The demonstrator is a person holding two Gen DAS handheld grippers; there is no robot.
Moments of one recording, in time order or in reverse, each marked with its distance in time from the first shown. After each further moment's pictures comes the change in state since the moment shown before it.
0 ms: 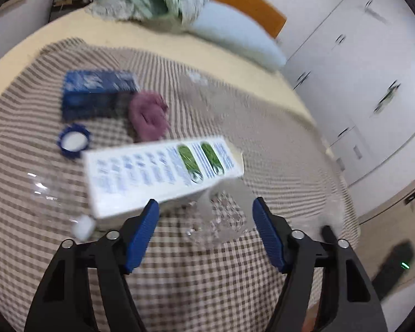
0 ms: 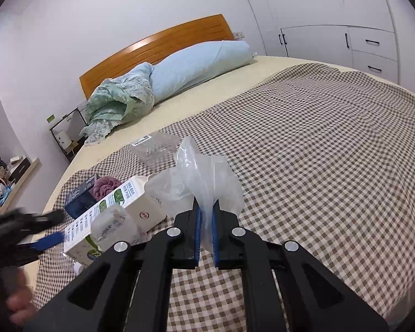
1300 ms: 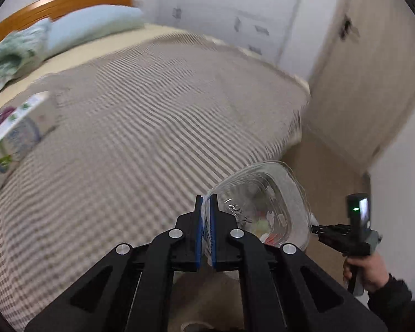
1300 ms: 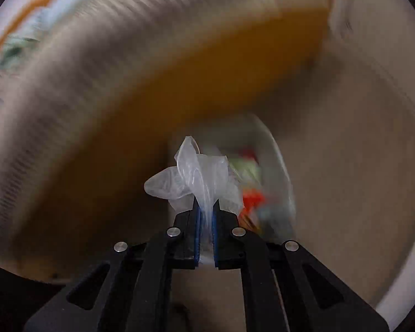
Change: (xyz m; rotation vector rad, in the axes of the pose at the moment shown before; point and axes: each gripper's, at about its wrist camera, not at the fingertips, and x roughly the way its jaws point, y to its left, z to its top) left arm -0.030 -0.201 -0.292 0.736 0.178 -0.132; right arm -0.155 -0.361 -0.250 0.190 0.539 -0.390
